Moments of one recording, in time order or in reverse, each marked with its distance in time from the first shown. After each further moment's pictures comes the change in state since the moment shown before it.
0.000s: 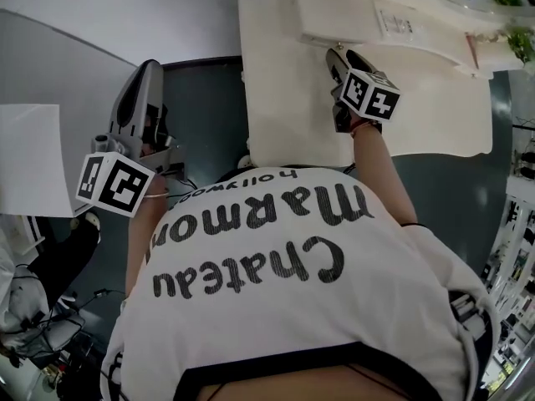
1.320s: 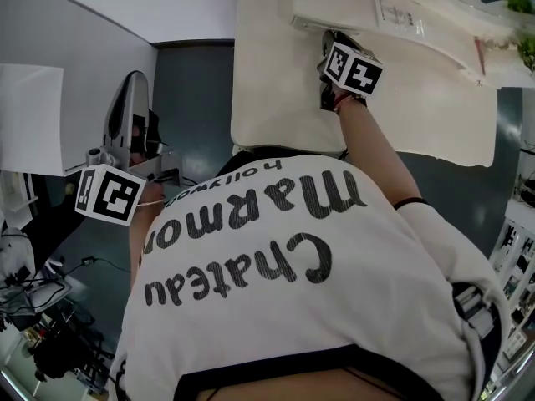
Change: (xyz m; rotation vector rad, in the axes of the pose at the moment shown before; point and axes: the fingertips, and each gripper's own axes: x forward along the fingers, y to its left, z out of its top) left arm -0.054 -0.045 -0.017 -0.022 -0.061 0.196; right arm 0.015 -0.015 -0.001 0.013 0.024 -0.015
